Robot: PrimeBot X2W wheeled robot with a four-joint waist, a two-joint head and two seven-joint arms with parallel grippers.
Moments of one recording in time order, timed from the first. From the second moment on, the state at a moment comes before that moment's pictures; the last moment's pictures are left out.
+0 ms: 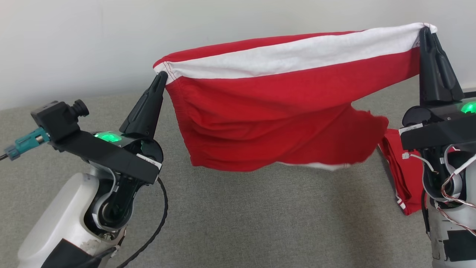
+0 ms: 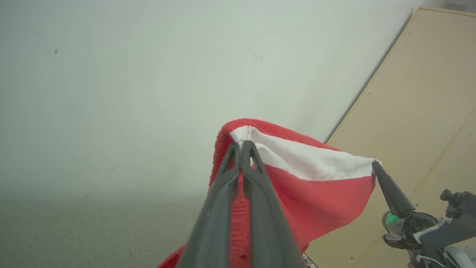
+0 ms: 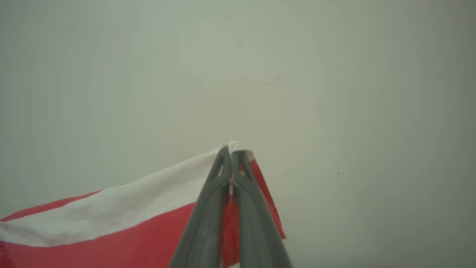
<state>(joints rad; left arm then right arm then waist) -0.64 0.41 -0.52 0.08 -1.23 -0.11 -0.12 -0.49 -0.25 -0.05 -0.10 0.43 0.13 0.07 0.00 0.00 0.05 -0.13</state>
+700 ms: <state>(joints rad) -0.58 0.40 -0.57 0.14 -1.16 -0.10 -0.18 -0.43 -0.29 0.03 0.02 0.33 0.13 0.05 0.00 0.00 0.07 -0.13</state>
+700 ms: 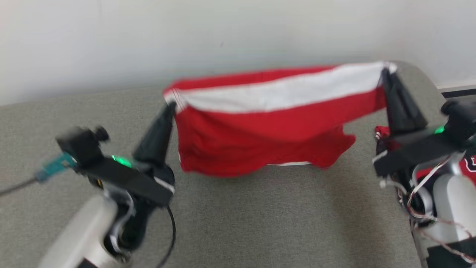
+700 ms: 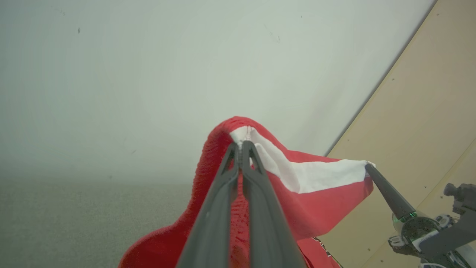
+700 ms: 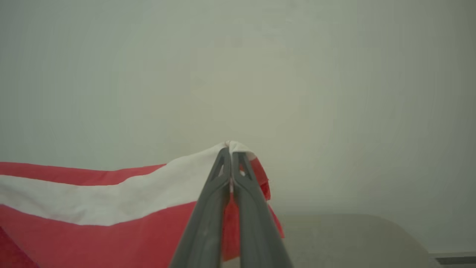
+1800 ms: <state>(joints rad) -0.24 0.36 -0.65 0.33 -0.89 0.12 -0.26 -0.04 -0.13 -0.14 0.27 0.19 0.13 -0.03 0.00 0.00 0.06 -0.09</state>
